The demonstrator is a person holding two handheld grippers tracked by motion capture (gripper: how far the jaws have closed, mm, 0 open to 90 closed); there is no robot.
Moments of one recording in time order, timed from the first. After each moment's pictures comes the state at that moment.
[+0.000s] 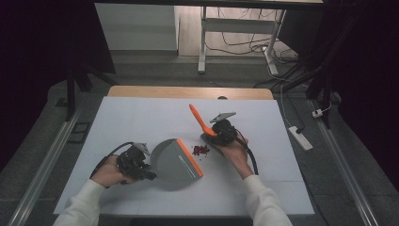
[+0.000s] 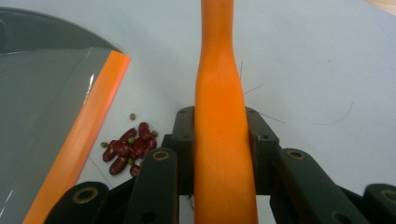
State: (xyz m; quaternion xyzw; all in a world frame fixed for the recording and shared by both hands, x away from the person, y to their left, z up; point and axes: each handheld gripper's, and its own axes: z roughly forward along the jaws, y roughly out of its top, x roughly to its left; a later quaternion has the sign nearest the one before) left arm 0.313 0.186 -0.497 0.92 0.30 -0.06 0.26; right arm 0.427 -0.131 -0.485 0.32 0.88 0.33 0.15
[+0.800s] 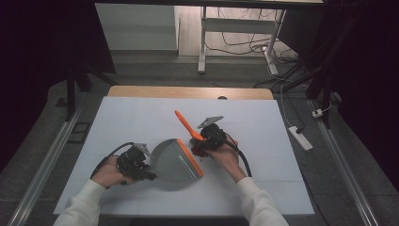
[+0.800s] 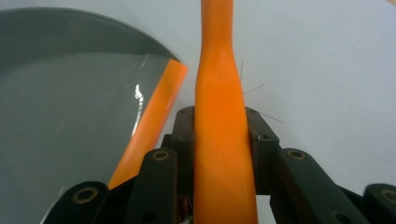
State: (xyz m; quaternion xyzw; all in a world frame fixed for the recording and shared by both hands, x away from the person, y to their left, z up) left arm 0.313 0.186 -0.499 0.92 0.30 -0.06 0.25; right arm 0.409 -0.097 -0.487 0.28 0.89 0.33 0.13
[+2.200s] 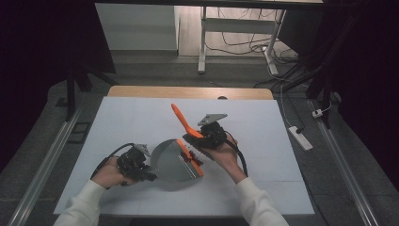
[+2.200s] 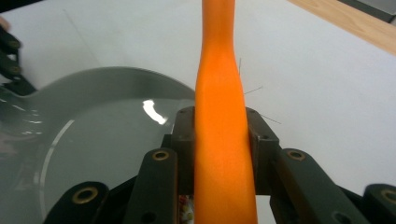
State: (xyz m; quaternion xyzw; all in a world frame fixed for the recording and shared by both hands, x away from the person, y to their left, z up) left arm 0.311 0.185 -0.501 0.92 0.30 -0.06 0.25; right arm 0.396 -0.097 -0.459 0.26 0.87 0.40 0.12
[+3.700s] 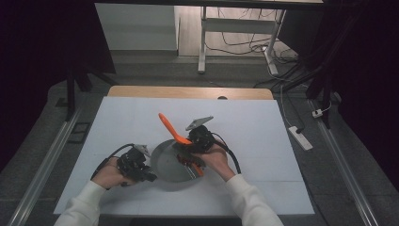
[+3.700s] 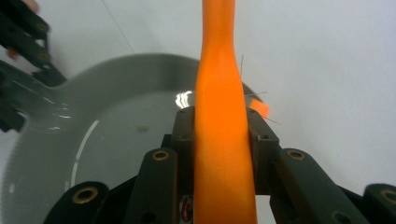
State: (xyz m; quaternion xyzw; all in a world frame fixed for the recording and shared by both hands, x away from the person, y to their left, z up) left arm 0.311 0.185 -0.503 0.92 0.30 -0.06 0.25; right arm 0.394 -0.064 -0.479 0.23 0.89 0.38 0.06
